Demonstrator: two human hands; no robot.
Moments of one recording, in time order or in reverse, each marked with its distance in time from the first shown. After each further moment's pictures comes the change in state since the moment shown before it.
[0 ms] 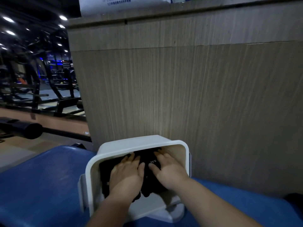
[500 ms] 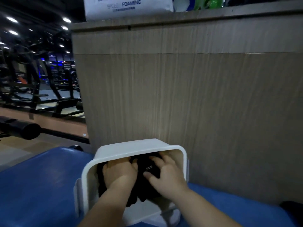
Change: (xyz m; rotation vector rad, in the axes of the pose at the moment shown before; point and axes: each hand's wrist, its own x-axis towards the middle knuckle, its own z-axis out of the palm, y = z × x) left_hand 0.012 0.008 -0.020 -0.312 0.167 -0.345; right_hand -0.019 -0.010 -0.009 0.036 0.160 -0.079
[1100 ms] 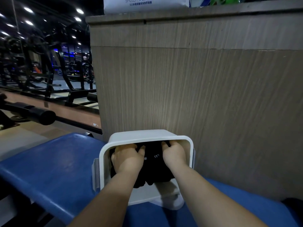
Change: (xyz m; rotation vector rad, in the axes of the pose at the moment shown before) left_hand -0.010 -0.007 -0.013 -0.115 0.034 -0.050; right_hand 0.022 -0.026 -0.004 0.525 0.143 0.439
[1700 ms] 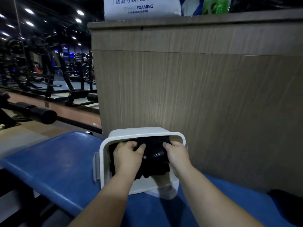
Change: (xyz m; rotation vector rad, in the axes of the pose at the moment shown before) left_hand -0.031 0.003 -0.007 -0.309 0.023 -0.029; right_hand -0.034 0.001 -0.030 0.246 -0.065 0.081
